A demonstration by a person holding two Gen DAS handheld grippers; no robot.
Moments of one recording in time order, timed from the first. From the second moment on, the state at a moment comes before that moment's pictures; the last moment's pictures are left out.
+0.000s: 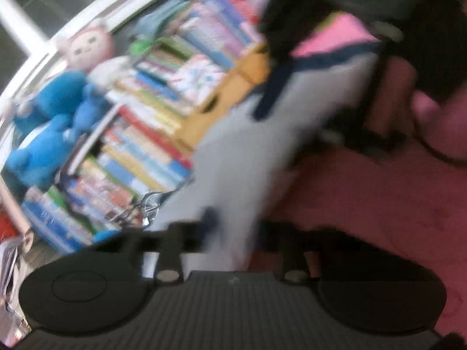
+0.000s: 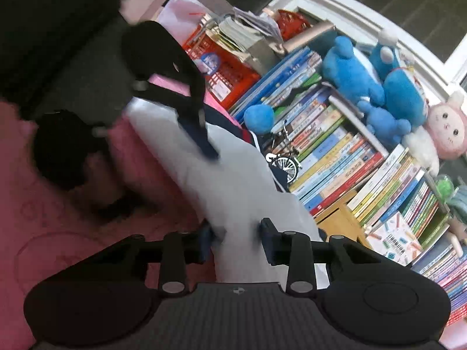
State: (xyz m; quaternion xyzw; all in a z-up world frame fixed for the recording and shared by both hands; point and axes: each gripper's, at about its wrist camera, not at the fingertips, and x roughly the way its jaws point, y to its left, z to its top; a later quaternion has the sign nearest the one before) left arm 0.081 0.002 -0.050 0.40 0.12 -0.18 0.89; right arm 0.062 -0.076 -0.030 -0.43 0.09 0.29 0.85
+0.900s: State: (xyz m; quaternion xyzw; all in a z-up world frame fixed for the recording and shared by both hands) left arm 0.093 0.093 -0.083 0.51 0.21 -0.12 0.82; right arm 0.108 -0.187 -0.080 -0.56 0.19 0.14 0.79
